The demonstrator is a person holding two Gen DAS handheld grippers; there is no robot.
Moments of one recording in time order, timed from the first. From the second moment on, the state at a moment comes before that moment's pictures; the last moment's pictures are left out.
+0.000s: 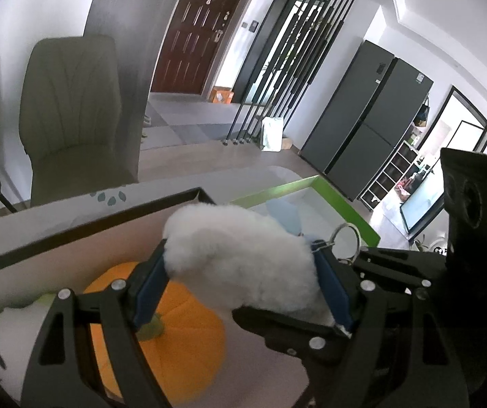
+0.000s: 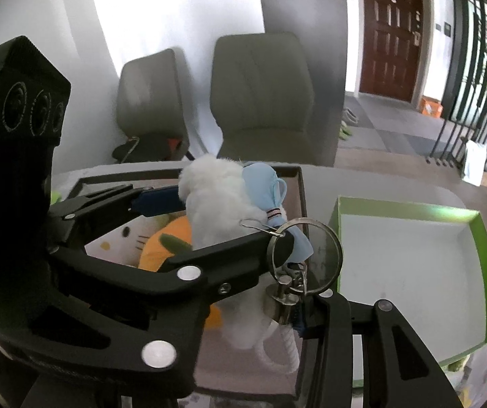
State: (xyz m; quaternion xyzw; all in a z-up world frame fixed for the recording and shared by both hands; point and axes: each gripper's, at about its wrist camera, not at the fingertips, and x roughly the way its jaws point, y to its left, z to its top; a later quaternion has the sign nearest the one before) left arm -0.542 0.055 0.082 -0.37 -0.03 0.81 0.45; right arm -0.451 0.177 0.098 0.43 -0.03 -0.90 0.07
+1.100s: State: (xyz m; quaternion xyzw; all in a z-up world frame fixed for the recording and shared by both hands) left arm -0.584 0.067 0.048 -0.51 -0.07 0.76 0.39; right arm -0.495 0.150 0.083 0.46 0.05 -0.89 -0.04
